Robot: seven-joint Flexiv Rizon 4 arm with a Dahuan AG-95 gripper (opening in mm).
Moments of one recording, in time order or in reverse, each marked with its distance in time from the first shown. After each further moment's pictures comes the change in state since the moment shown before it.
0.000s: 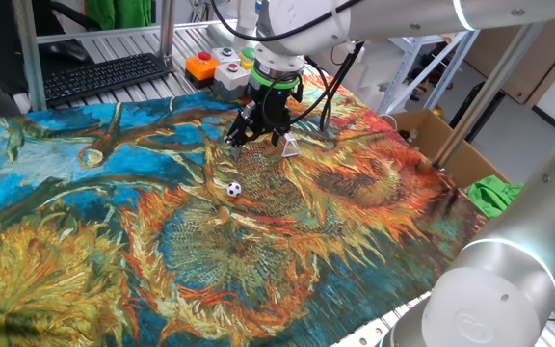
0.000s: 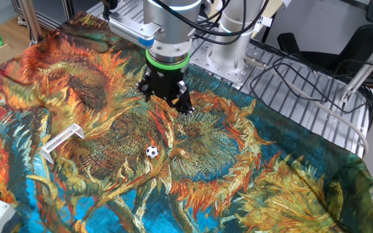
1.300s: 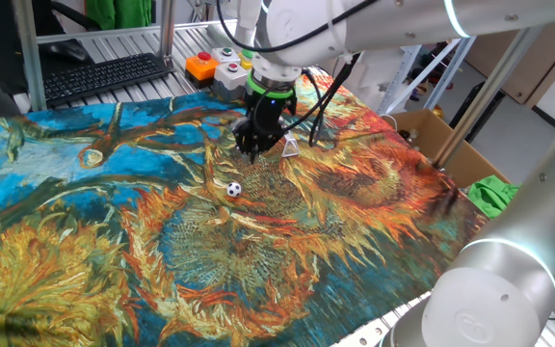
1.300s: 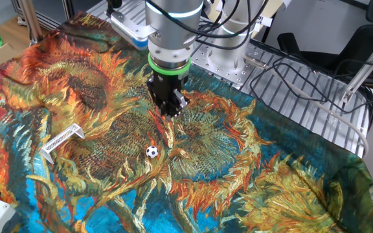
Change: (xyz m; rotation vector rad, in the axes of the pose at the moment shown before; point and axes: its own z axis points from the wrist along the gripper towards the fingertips) arm 0.000 0.011 0.026 -0.029 -0.003 0.264
